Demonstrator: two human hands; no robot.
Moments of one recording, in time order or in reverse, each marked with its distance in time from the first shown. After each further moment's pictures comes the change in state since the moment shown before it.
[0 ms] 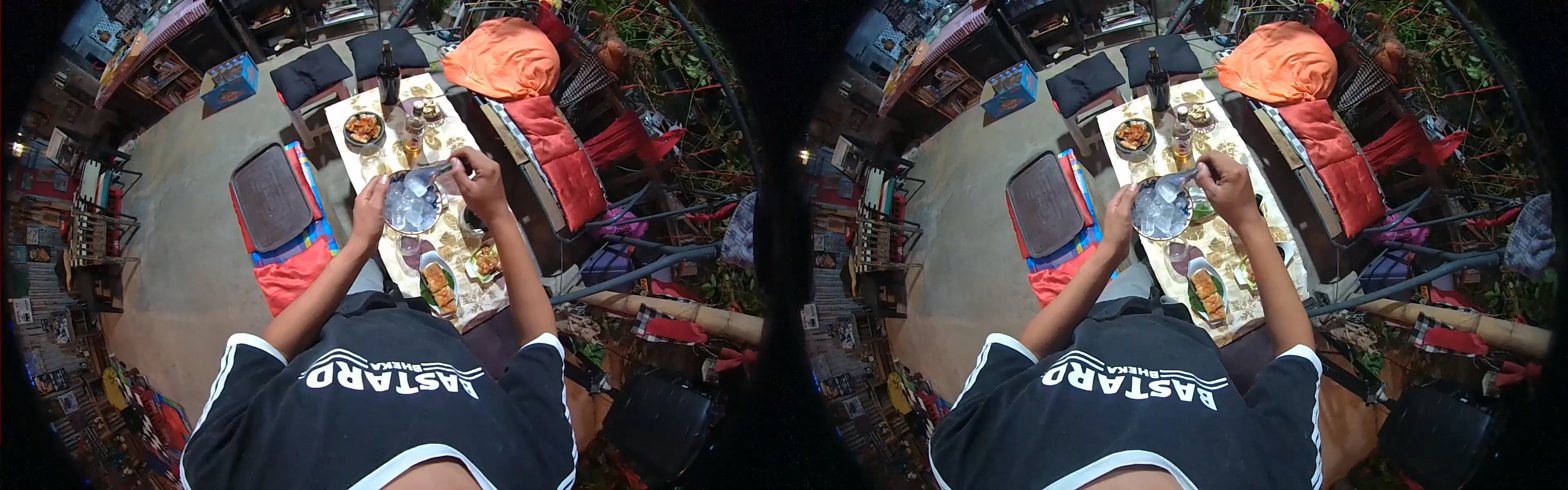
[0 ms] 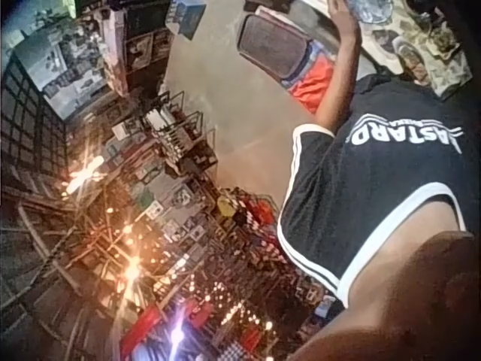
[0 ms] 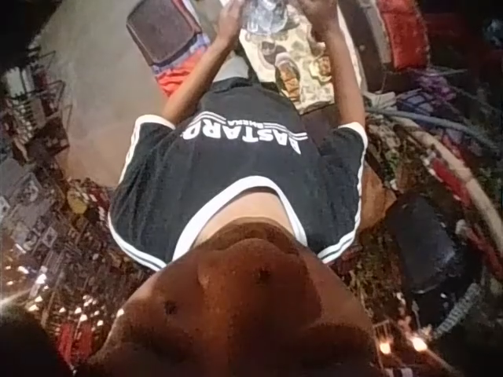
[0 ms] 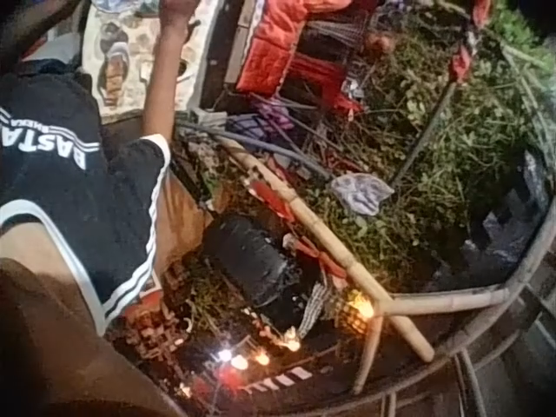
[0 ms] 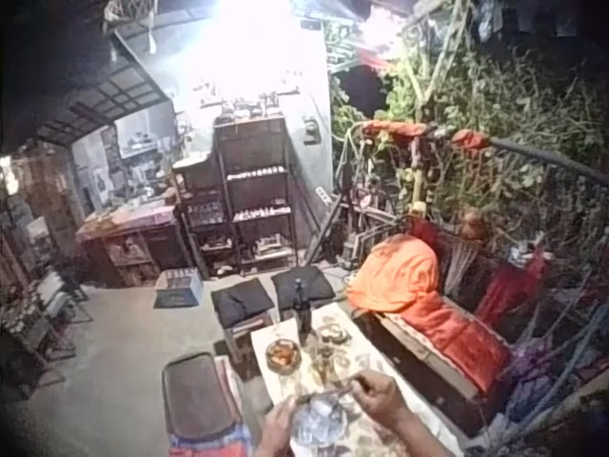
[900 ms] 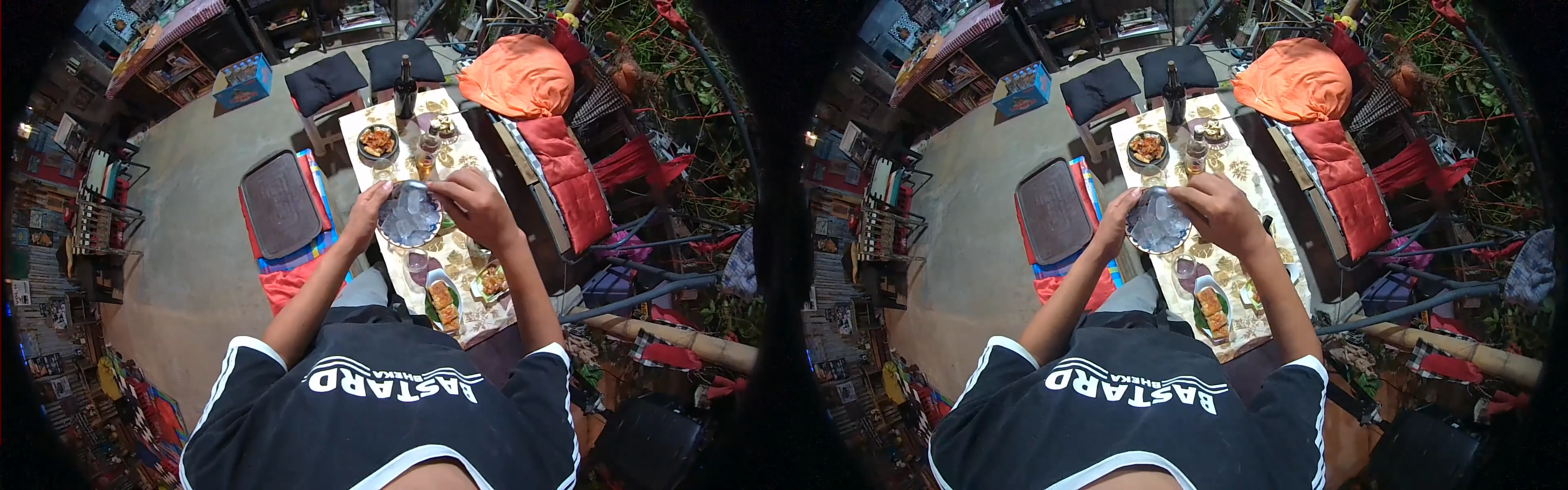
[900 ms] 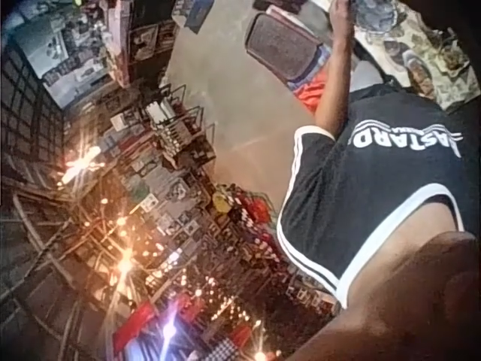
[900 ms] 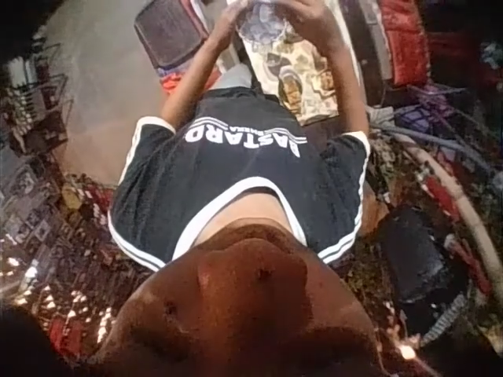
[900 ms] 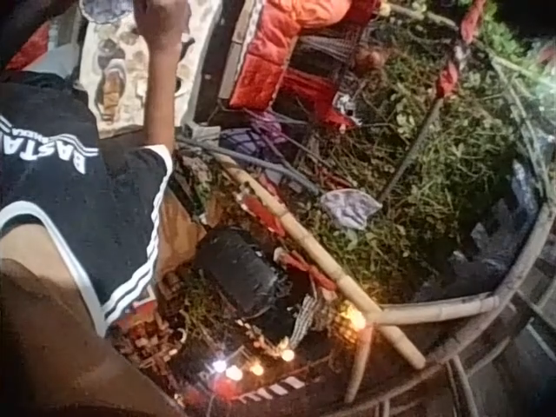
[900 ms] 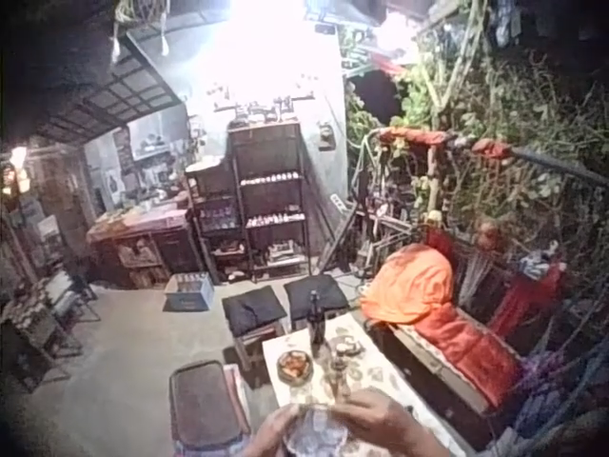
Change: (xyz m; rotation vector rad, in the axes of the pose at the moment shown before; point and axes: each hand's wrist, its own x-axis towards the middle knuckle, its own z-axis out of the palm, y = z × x) left_hand 0.032 0.031 -0.034 -0.025 -0.175 -0.111; right_hand 0.029 -0.046 0.004 -0.234 -0.207 -0.534
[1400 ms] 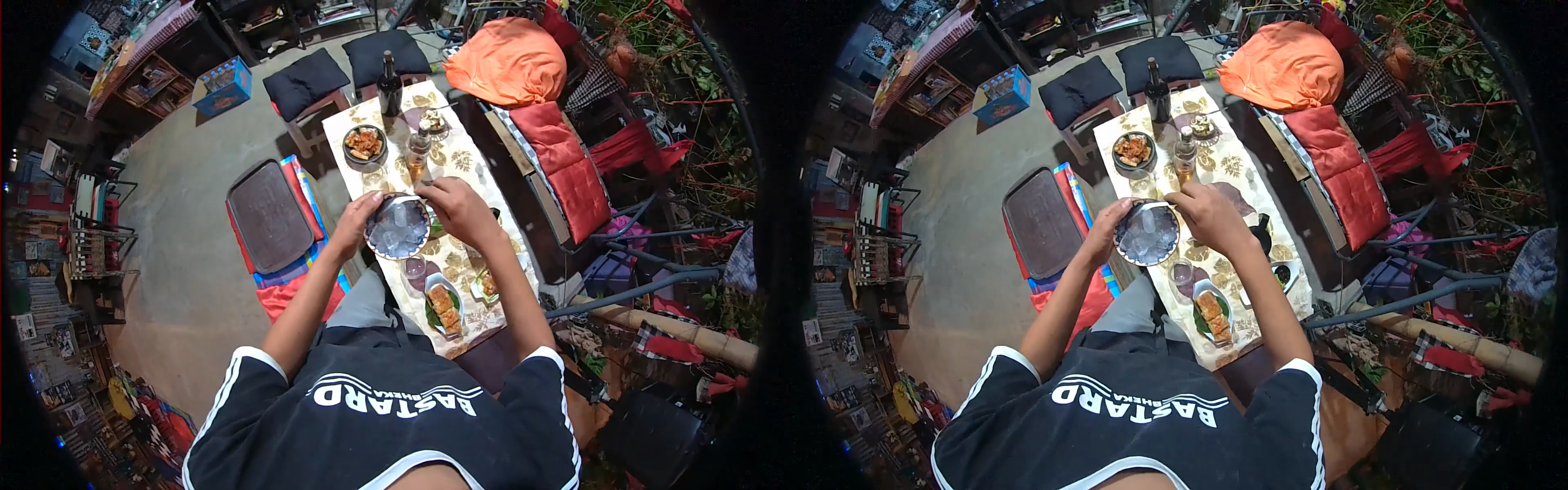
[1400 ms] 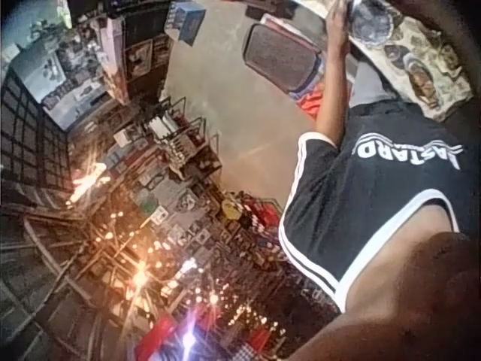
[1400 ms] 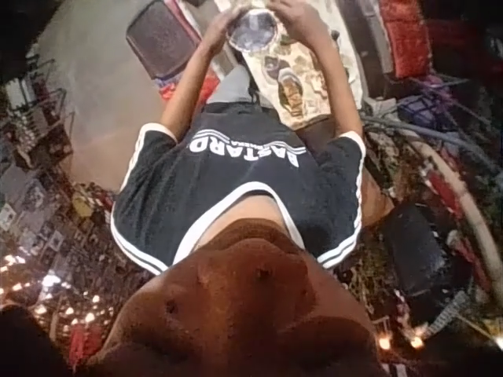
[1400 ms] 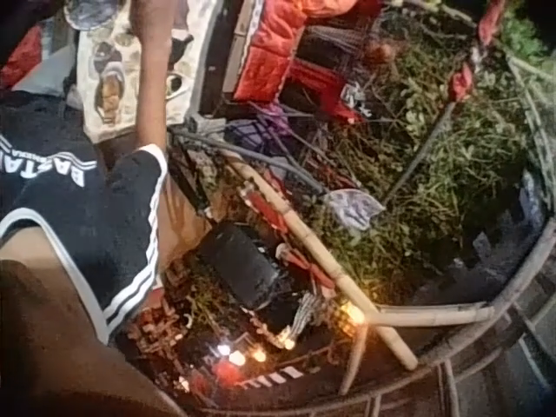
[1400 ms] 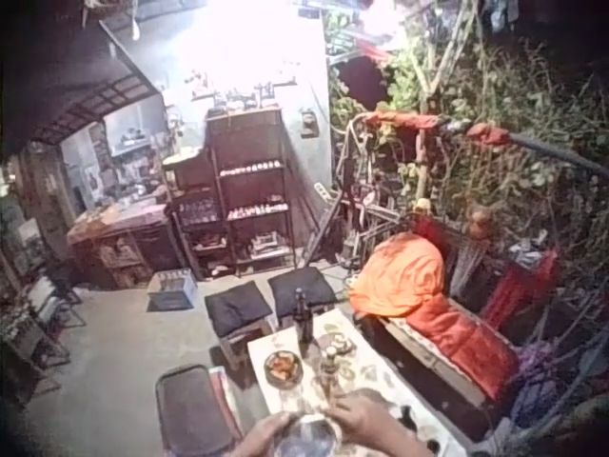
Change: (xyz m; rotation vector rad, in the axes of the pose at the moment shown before) left_hand 0.038 -0.008 -0.020 -0.010 -0.117 -0.154; right_hand -0.014 0.065 0.049 -0.031 -0.128 0.215
